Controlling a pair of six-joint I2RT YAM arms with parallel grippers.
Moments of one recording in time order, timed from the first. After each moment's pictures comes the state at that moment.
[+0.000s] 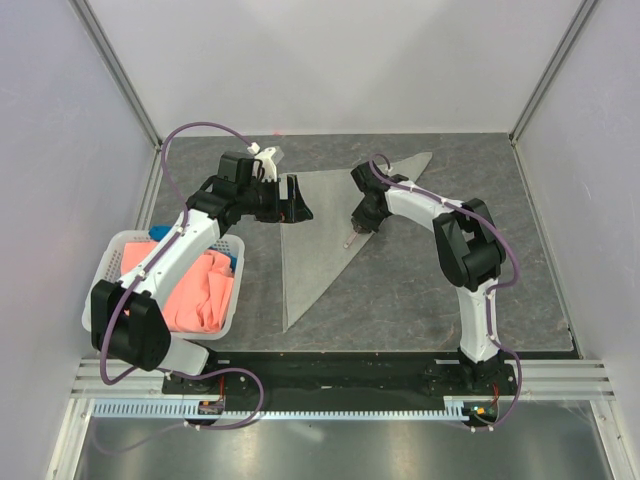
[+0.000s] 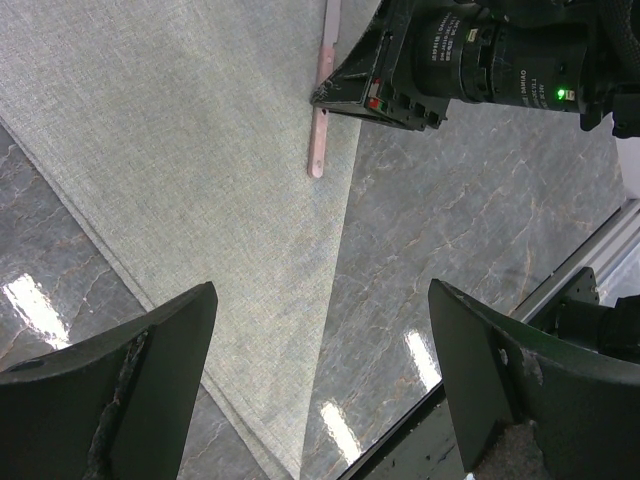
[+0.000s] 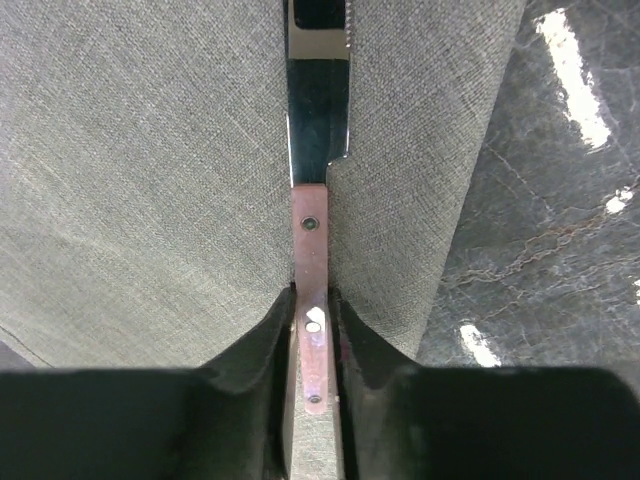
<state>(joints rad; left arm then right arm) -0.36 1.44 1.20 -0.46 0.43 -0.31 0.49 2.11 1.56 -0.63 0.13 1.11</state>
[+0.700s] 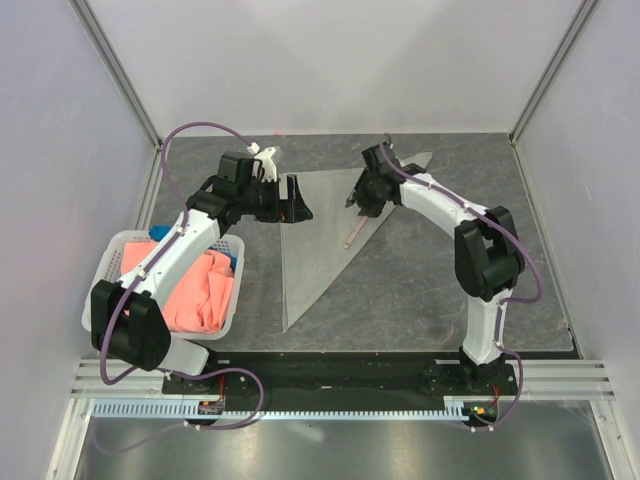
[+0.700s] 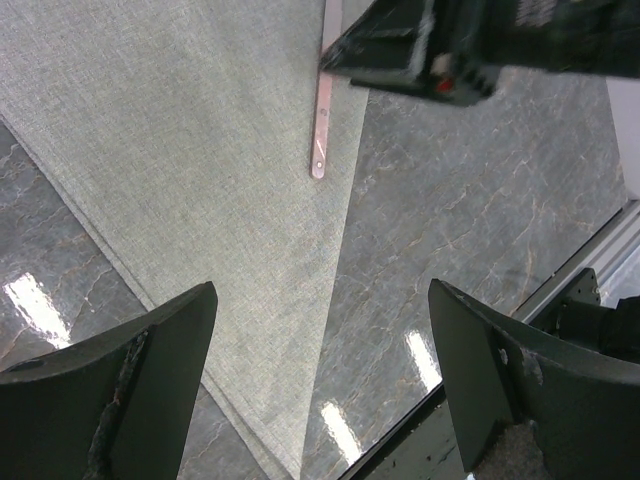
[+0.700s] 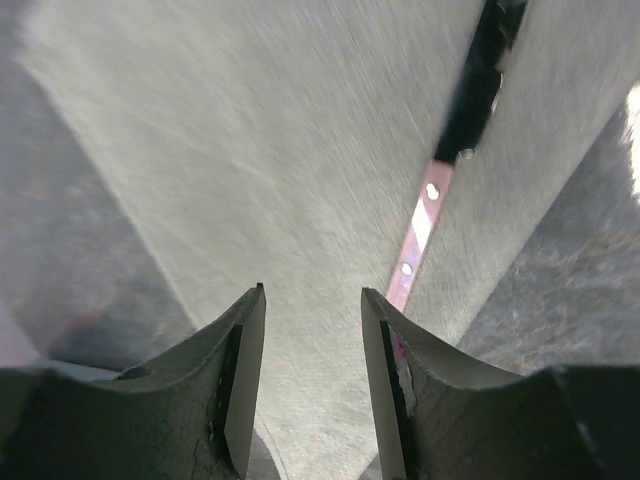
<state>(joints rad) -0.36 1.44 1.20 -0.46 0.42 -0.31 0.48 2.01 1.57 -0.57 0.01 0.98</state>
